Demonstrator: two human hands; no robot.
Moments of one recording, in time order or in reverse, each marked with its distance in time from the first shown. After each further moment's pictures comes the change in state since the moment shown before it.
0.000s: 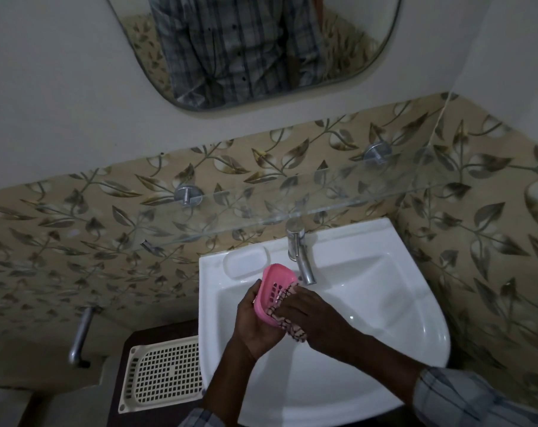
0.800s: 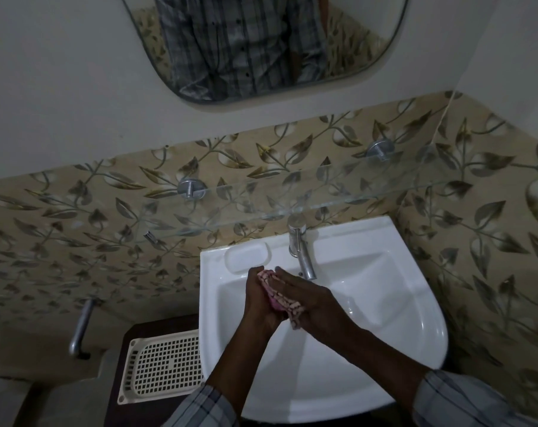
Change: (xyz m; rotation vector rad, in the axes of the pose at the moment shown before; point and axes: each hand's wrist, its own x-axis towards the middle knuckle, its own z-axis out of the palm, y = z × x) left_hand 0.021 0.009 0.025 0.075 0.316 0.119; right_hand 0.024 -0.016 -0.021 0.339 0.041 0.297
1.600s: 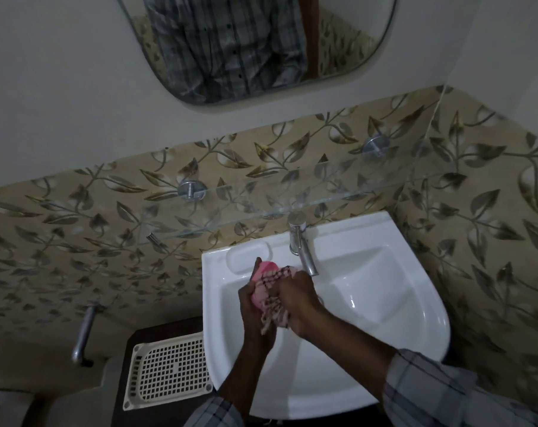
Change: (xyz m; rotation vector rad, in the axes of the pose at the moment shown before) left_hand -0.006 -0.028 -0.034 -0.147 -0.248 0.403; right_hand 0.052 -0.066 0.030 0.763 0.370 1.041
